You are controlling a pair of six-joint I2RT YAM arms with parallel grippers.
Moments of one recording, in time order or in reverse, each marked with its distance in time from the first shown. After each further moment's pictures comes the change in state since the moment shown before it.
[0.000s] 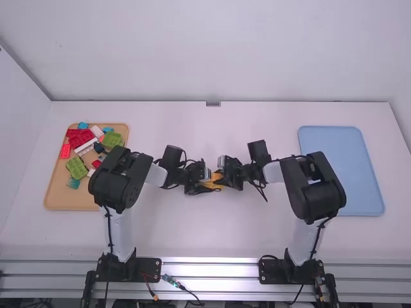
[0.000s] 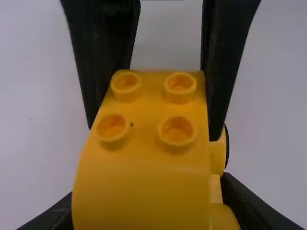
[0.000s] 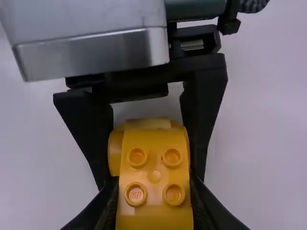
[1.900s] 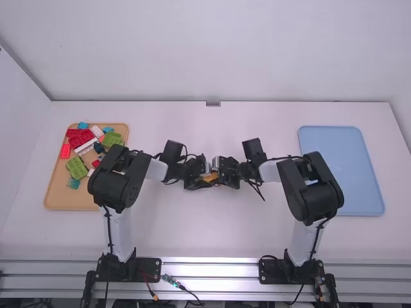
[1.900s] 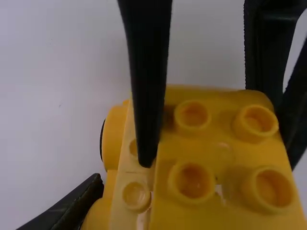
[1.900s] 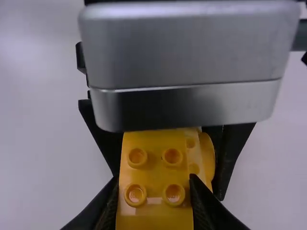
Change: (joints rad) left arm 0.006 0.000 0.079 -0.122 -0.055 0.013; right arm 0.046 -0.005 0.017 0.017 0.064 -0.042
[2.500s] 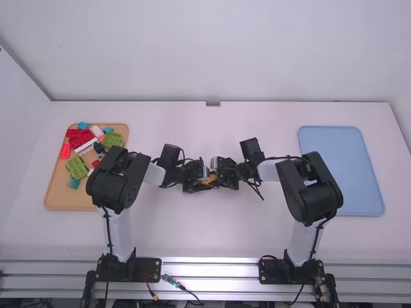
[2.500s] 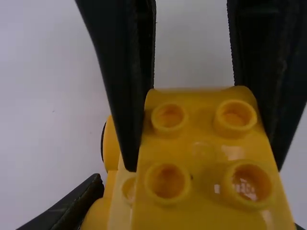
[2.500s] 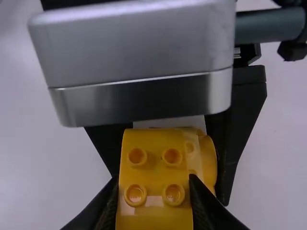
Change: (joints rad) left arm 0.006 -0.012 -0.081 0.114 0.027 0.011; right arm 0.011 -0.005 0.020 -0.053 -0.011 0.010
